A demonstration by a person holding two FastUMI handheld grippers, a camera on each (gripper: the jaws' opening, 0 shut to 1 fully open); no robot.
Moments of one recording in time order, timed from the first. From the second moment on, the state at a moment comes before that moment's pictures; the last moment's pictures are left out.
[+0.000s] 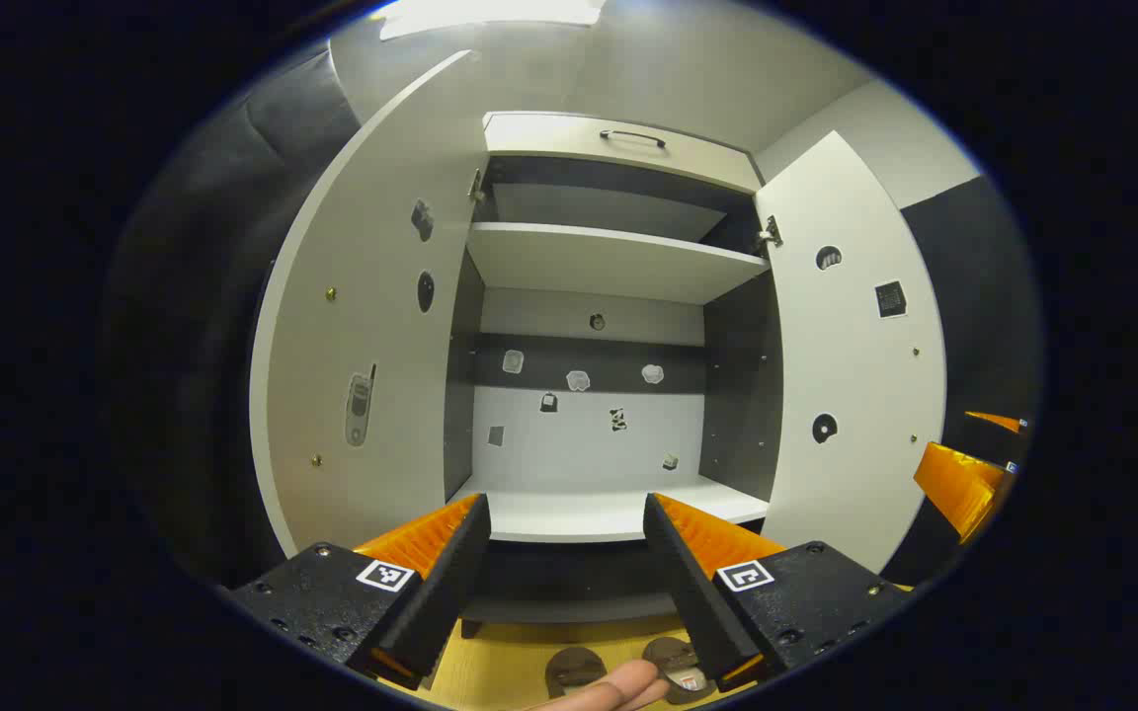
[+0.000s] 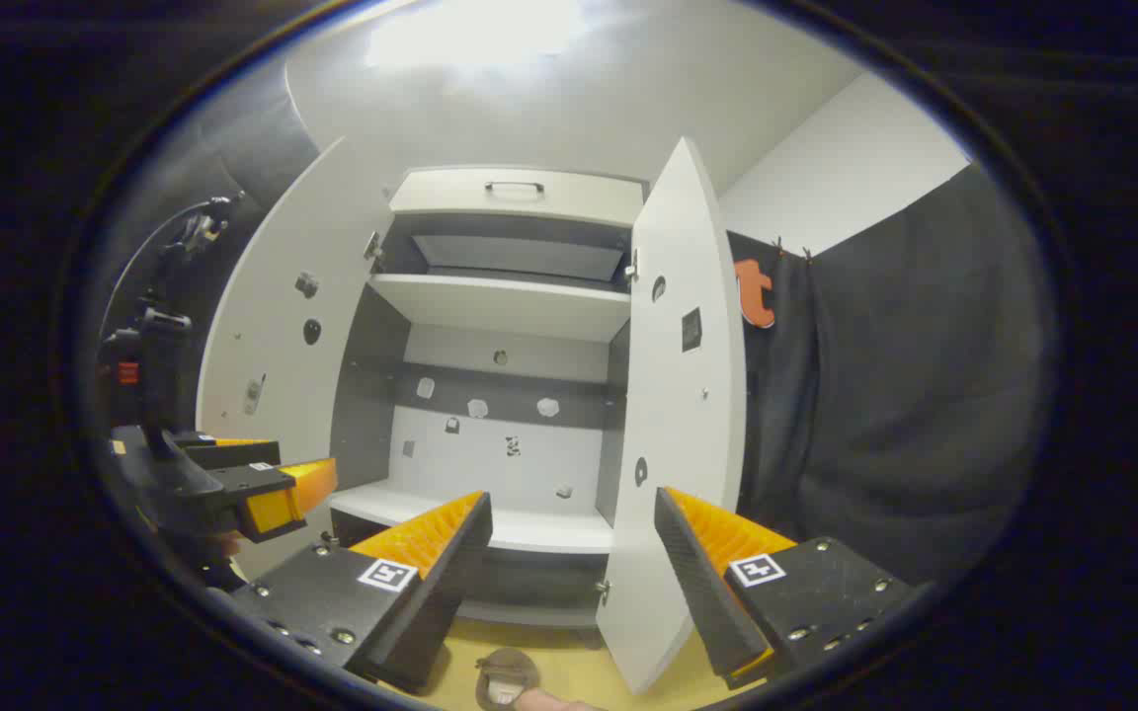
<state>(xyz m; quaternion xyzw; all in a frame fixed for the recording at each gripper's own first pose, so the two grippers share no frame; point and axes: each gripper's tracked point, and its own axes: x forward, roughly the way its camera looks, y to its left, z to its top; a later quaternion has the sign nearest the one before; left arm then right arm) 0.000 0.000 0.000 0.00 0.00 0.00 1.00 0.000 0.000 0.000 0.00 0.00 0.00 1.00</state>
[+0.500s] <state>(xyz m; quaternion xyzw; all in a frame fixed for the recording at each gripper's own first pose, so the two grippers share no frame) 0.019 0.010 -0.030 -0.01 -0.01 -0.03 1.00 0.044 0.010 -0.032 0.00 0.04 0.00 1.00</state>
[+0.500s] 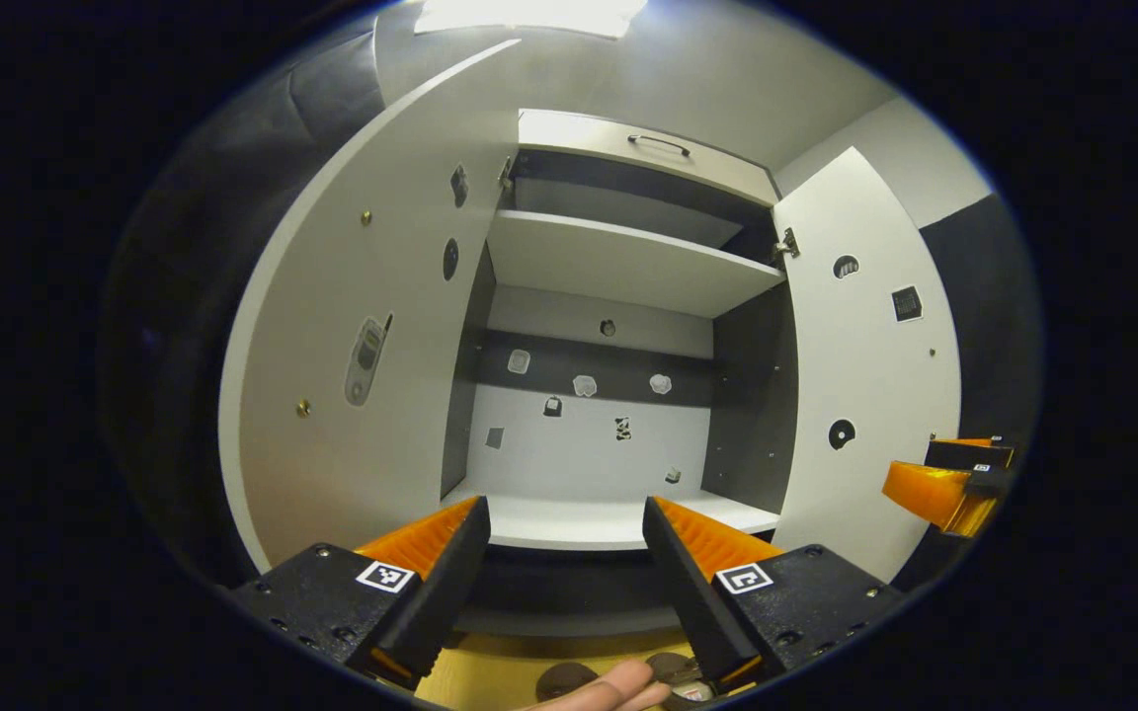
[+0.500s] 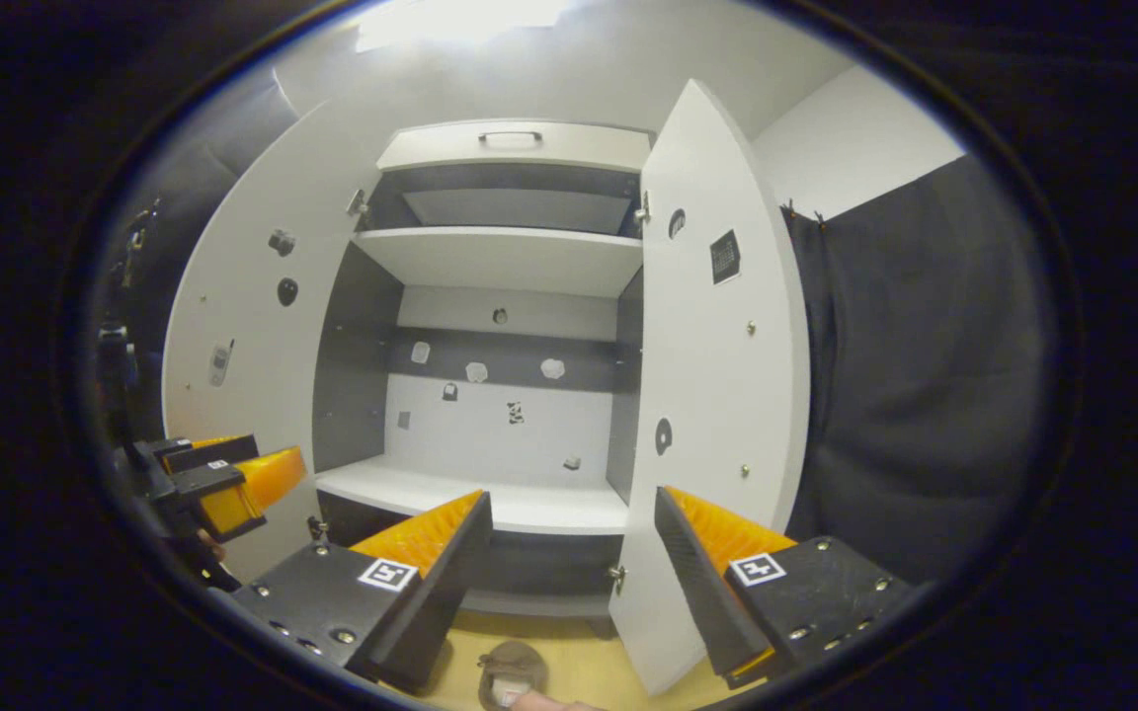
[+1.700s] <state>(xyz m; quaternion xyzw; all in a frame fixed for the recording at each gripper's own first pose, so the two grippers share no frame) 0.028 0.025 -0.026 -0.04 -0.02 -0.04 1.00 0.007 0.095 -0.318 0.00 0.29 0.07 0.95</state>
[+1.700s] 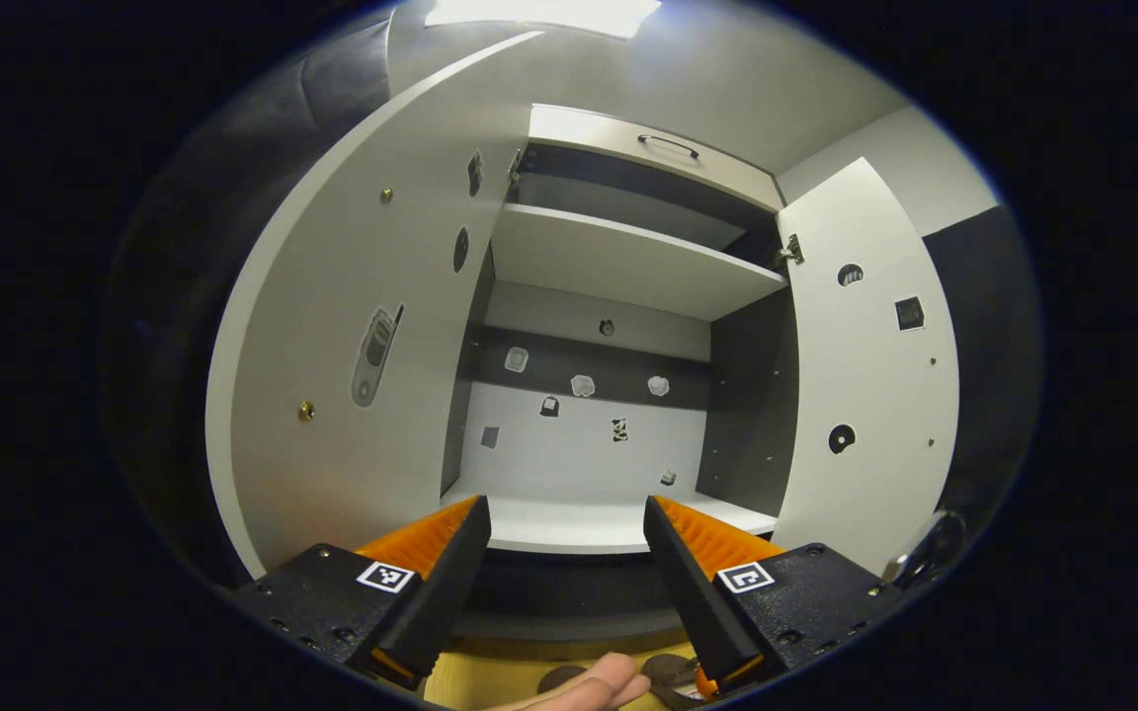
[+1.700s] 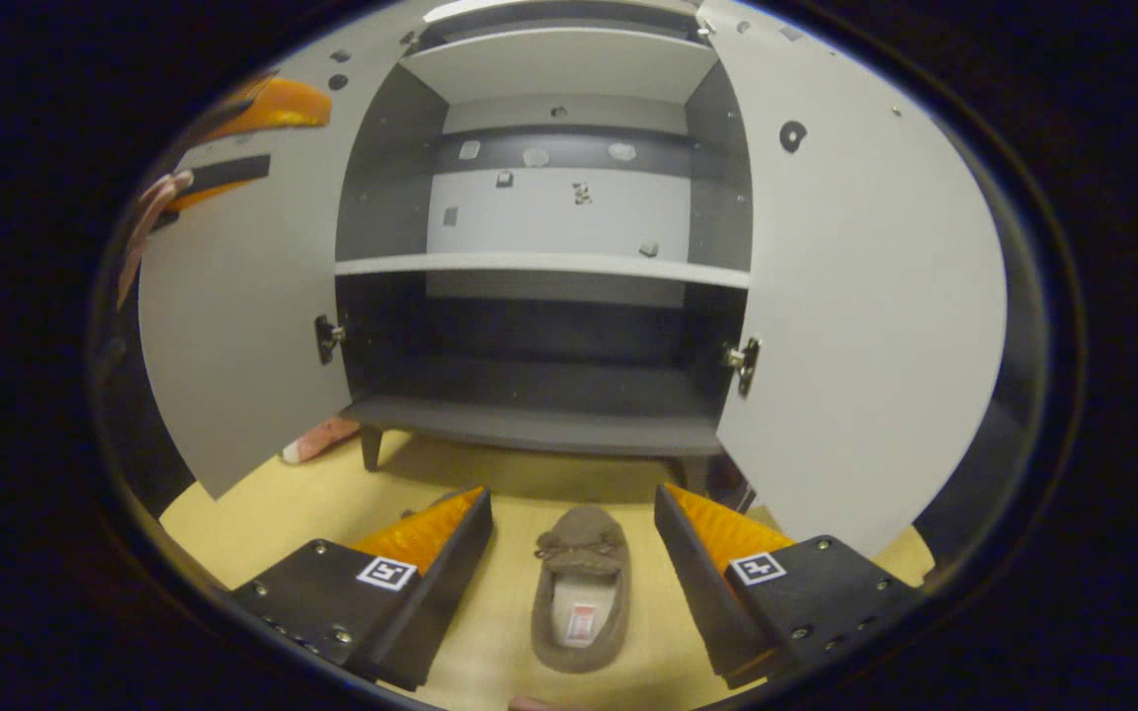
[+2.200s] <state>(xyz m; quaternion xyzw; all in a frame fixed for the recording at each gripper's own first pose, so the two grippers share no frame) 0.037 -0.018 -0.045 -0.01 0.00 -0.09 1.00 -0.001 0.114 -0.419 0.02 0.40 0.07 0.92</state>
